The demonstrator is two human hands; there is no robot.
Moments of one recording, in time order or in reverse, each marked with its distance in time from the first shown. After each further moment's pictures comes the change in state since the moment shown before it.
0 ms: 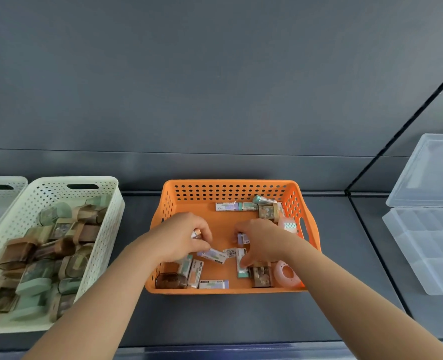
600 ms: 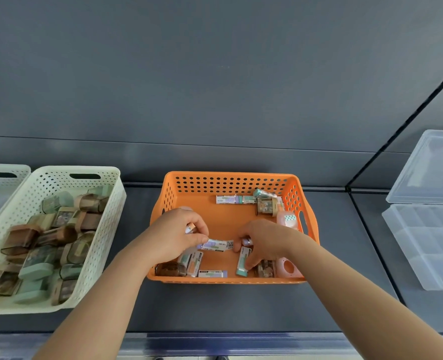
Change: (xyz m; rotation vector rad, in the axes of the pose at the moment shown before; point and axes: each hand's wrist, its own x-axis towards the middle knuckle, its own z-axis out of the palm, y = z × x) left_hand -0.017 -0.005 0.012 -0.092 0.172 0.022; right_hand -0.012 0.002 0.001 0.049 -0.143 -0.025
